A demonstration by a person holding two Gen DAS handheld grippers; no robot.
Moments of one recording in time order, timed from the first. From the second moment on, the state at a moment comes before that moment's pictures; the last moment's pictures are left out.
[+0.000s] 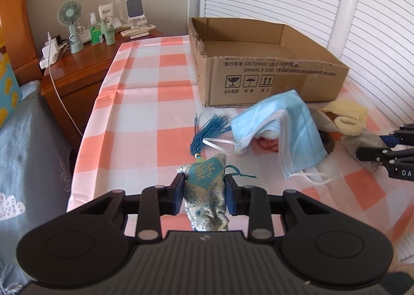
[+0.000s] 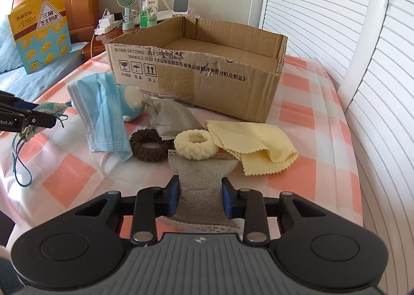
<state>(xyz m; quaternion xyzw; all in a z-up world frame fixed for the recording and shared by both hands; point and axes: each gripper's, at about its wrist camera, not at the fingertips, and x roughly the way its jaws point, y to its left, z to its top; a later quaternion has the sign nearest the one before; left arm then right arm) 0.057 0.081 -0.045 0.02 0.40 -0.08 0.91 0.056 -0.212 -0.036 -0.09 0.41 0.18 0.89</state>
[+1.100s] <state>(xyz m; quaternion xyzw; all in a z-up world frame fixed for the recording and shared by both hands) 0.237 0.002 0.086 0.10 0.32 -0.18 0.93 0.067 -0.229 0.054 -0.07 0.33 0.17 0.92</state>
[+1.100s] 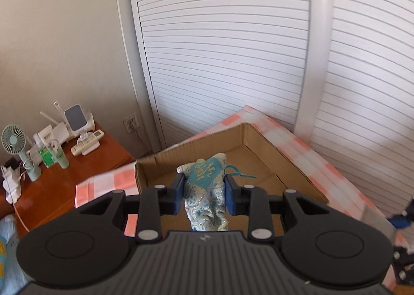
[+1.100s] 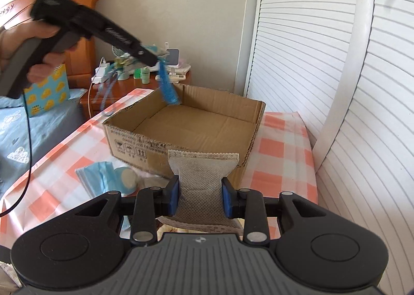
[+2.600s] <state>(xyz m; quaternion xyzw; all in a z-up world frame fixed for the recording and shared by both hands) 0.096 0.010 0.029 0.06 0.34 -0.09 0.93 0.249 -0.185 0.047 -0.06 0.36 0.16 0.92</state>
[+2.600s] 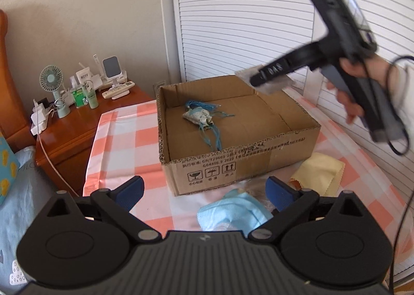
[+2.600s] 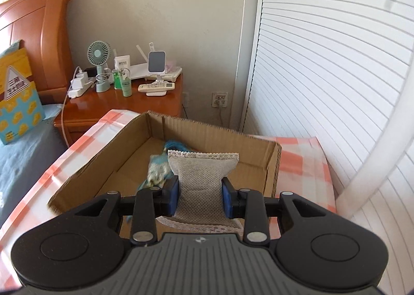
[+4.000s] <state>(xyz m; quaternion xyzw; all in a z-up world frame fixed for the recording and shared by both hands) 0.082 0.013 0.014 0.05 0.36 -0.09 0.93 0.113 -0.212 -0.005 -0.04 0.41 0.10 0.90</state>
